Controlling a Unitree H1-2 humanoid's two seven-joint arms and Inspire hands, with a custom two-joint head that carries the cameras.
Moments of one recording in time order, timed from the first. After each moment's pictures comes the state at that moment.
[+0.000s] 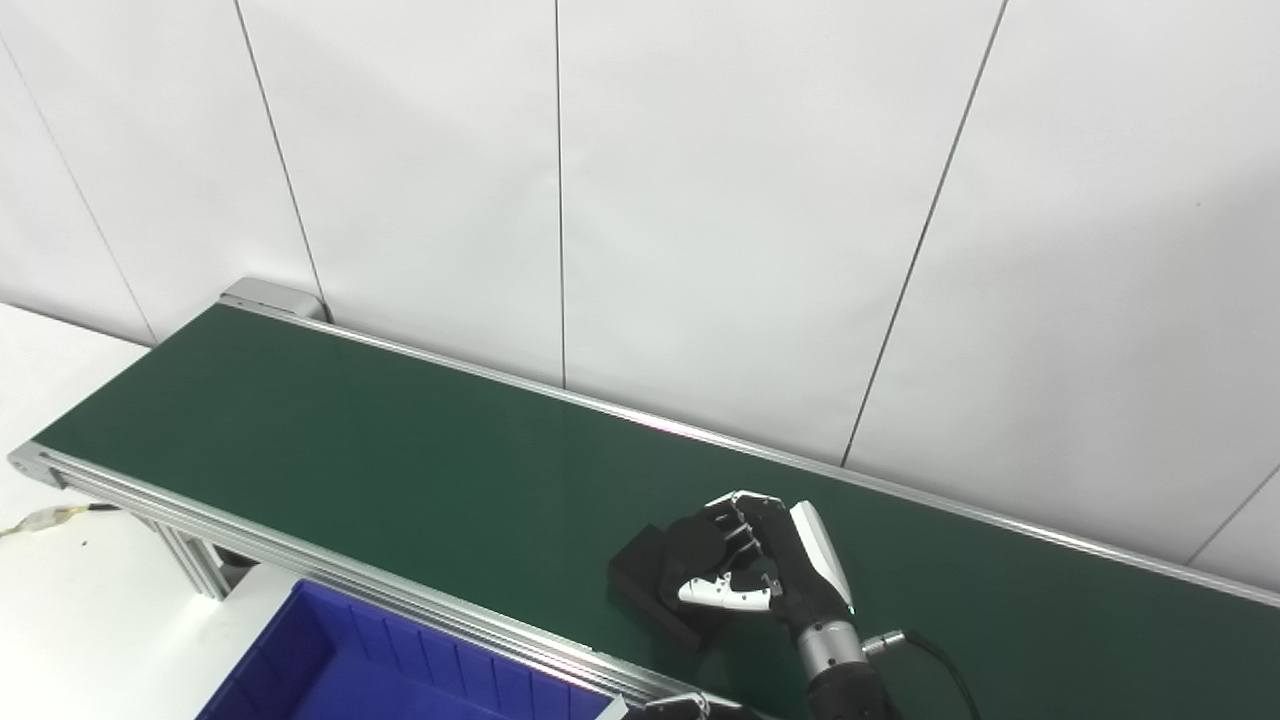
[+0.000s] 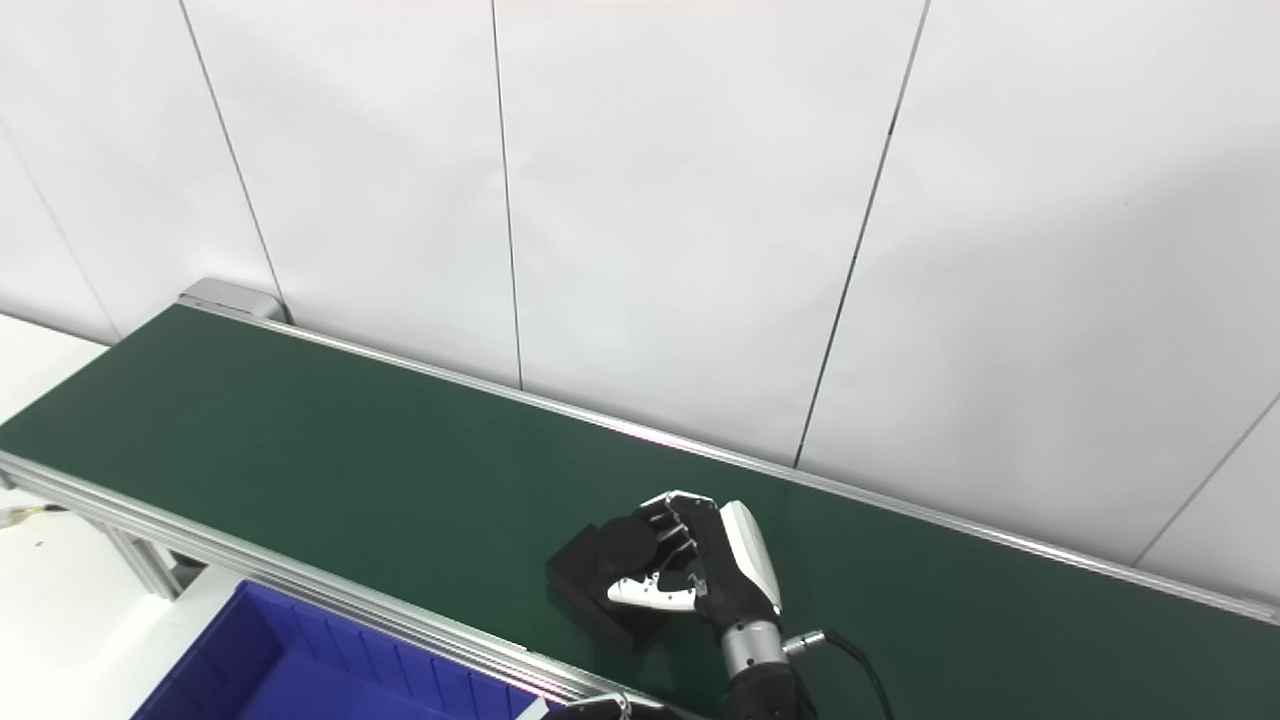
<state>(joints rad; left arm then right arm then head) 0.22 0.03 -0.27 0.13 0.04 -0.33 -0.22 -0.48 0.09 0.35 0.56 -0.41 -0.10 -0.08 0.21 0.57</state>
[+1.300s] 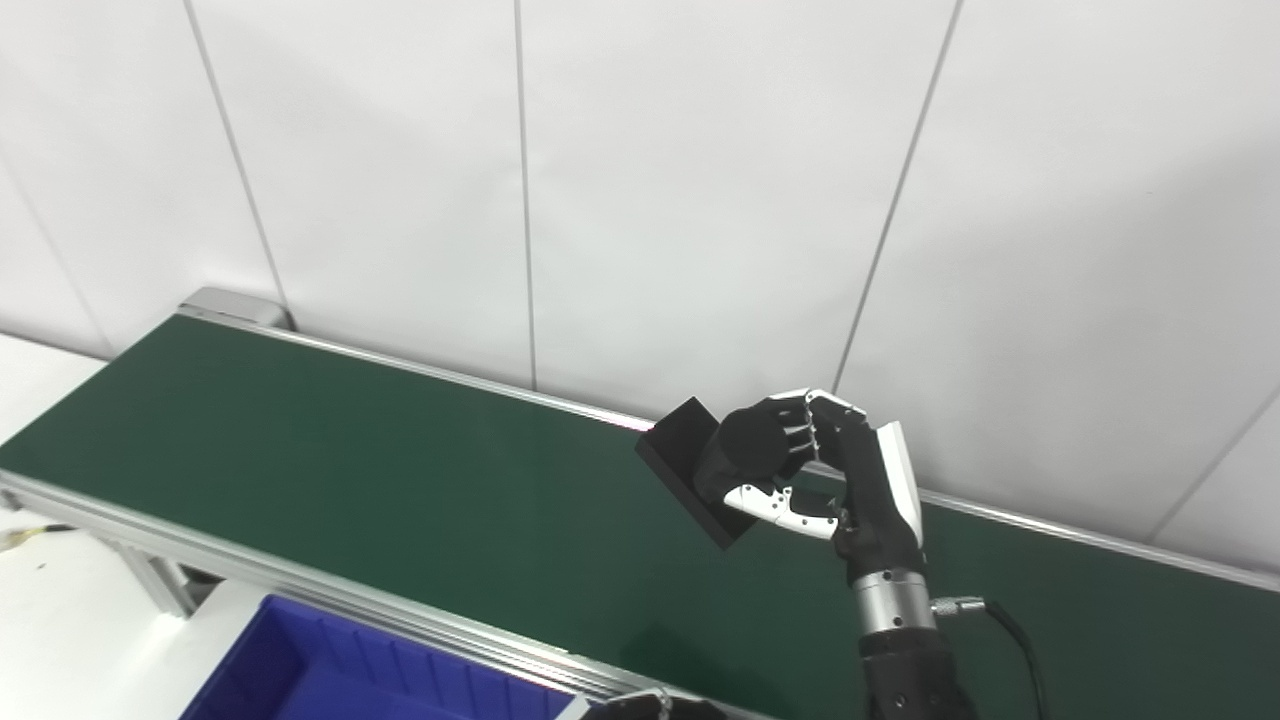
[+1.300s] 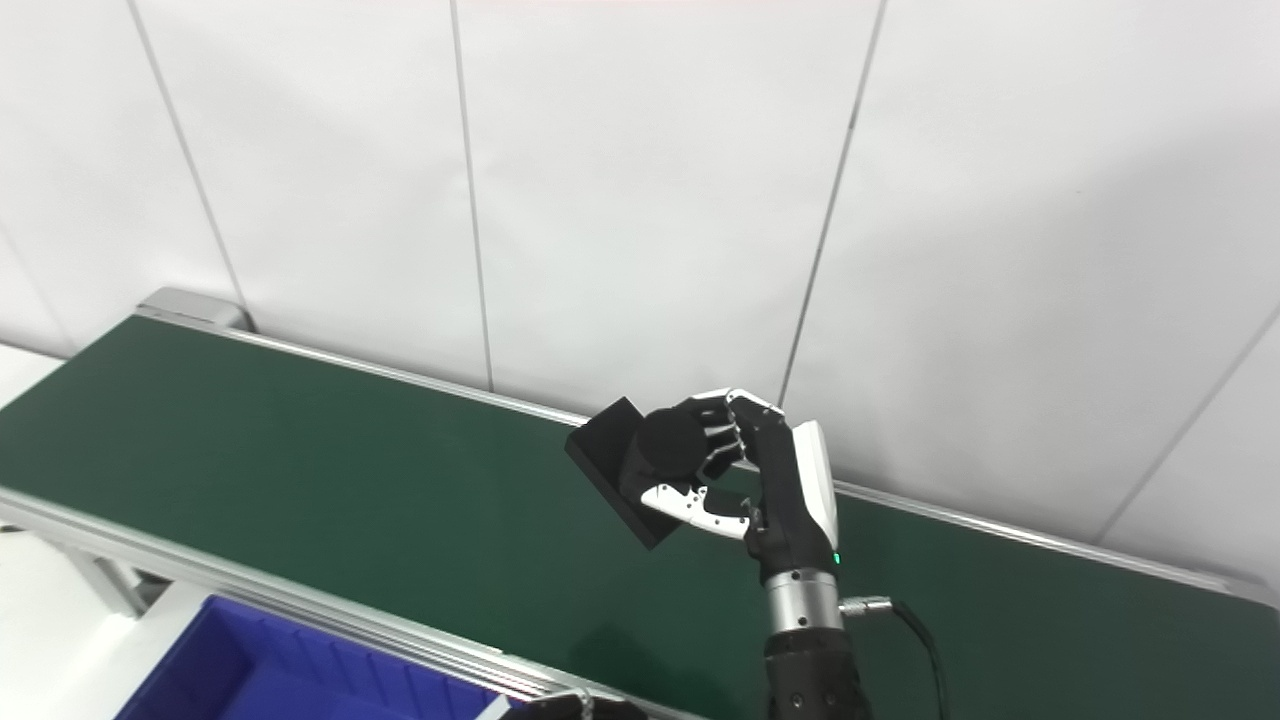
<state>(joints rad) 0.22 0.08 -0.26 0.11 0.01 -0.32 -0.25 -0.34 0.07 0.23 -0.04 -0.37 0.04 -0.05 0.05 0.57</state>
